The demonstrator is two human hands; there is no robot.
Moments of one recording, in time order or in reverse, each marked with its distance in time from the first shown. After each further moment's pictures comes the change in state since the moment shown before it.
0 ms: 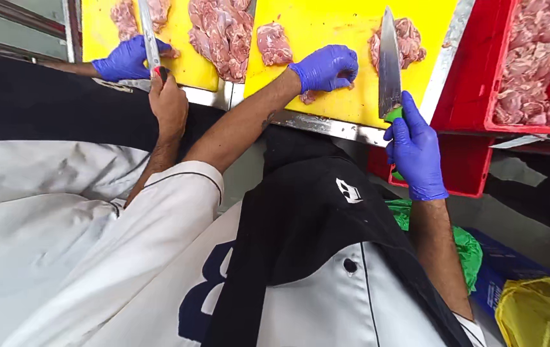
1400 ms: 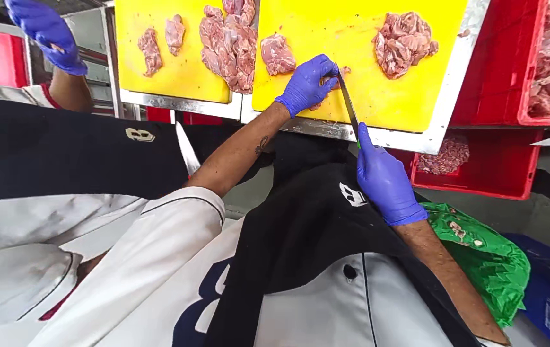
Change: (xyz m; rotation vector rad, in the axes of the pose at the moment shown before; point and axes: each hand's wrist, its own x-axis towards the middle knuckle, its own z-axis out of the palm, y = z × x) left_hand -0.046 0.011 0.019 -0.027 0.371 -0.324; right_hand -0.037 -0.020 0.052 -0.643 -0.173 -0.114
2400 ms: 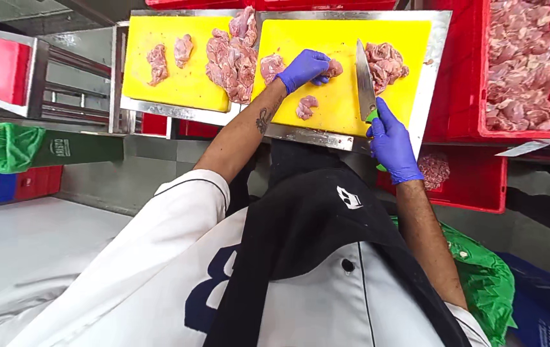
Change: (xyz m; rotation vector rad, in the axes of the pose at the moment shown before) left_hand 0.060 -0.004 -0.032 -0.539 -0.211 -0.476; right_hand 0.062 0.062 -0.009 0.637 0.134 0.132
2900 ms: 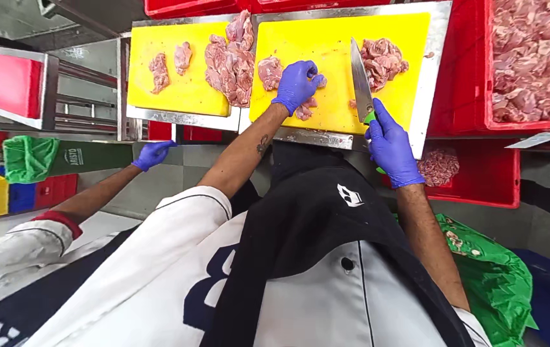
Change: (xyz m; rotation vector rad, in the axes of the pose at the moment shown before) left_hand -0.028 -0.014 0.021 0.648 0.318 0.079; right_hand -0.010 0.004 0.005 0.026 0.000 -0.041
